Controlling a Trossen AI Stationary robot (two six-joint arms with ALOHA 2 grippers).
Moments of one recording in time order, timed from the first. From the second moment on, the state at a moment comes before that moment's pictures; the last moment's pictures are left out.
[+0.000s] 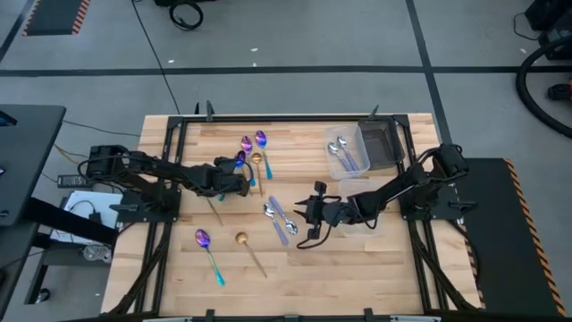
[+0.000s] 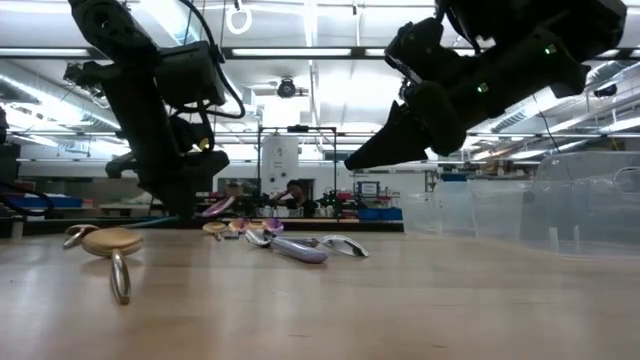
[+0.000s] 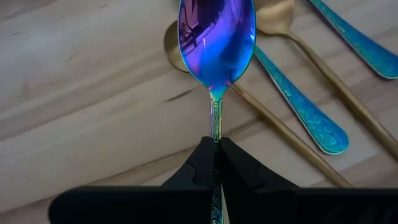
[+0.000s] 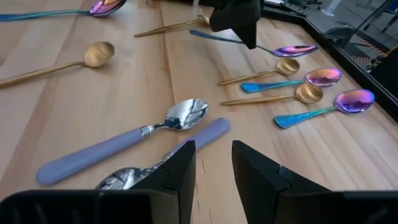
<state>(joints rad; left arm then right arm) 0.06 1.46 0.62 -0.41 -0.60 -1.00 0.27 1.72 0.71 0.51 0.53 0.00</state>
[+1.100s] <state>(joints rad) -0.06 1.31 0.62 0.47 -0.80 -0.21 0.00 1.62 0.74 0.60 0.23 0.10</state>
